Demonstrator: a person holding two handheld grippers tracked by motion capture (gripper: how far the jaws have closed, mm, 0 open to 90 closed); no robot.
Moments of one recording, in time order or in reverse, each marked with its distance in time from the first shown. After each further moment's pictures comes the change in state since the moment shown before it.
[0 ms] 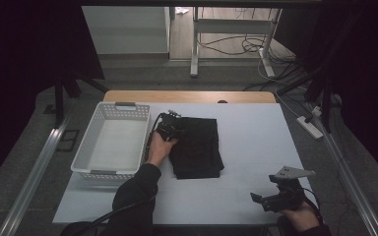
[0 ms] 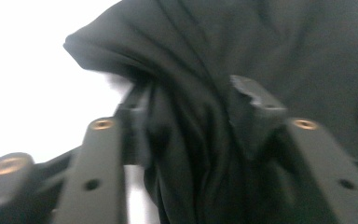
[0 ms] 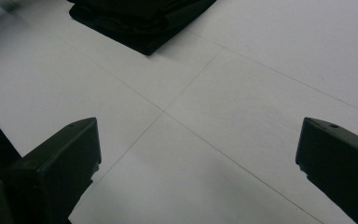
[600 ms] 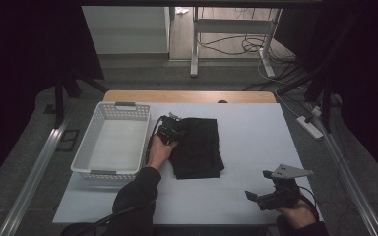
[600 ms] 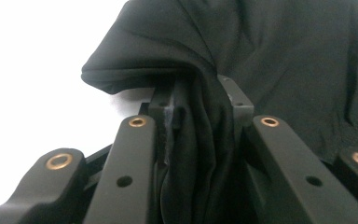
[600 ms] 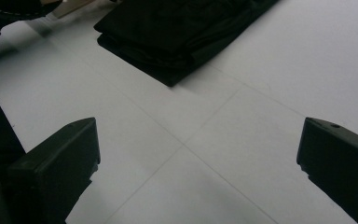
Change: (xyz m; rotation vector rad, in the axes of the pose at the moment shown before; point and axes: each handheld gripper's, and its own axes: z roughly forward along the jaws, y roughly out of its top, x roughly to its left) left arm -0.005 -0.012 0.000 -0.073 0.003 0.048; right arm 0.009 0.011 0.005 -0.096 0.059 -0.064
